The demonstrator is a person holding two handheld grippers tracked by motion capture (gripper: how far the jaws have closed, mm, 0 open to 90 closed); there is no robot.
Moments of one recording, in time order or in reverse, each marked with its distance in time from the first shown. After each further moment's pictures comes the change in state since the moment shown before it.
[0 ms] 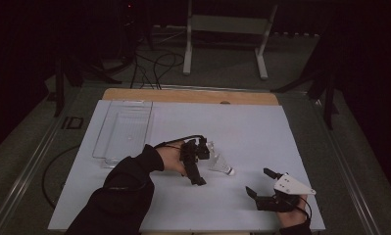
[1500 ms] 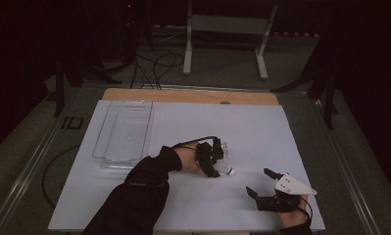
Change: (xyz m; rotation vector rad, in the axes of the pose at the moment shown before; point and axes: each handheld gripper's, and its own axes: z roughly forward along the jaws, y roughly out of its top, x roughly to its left) left arm 0.014 0.031 0.040 -0.017 0.041 0.030; right arm -0.001 -0.001 -0.001 0.000 0.003 0.006
